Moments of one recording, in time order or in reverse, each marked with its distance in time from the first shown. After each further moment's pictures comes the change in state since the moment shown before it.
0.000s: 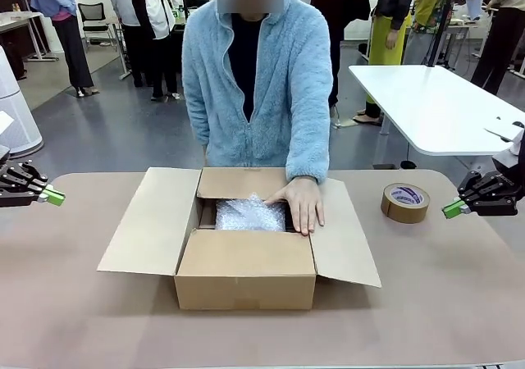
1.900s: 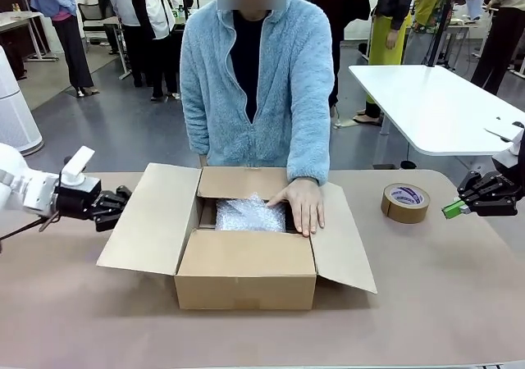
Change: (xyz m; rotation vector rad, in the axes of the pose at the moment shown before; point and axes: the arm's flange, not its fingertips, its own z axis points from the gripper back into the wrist) left arm 0.005 0.011 -0.179 -0.119 -0.411 -0.033; right arm 0.000 0.000 0.000 0.001 0.000 0.000
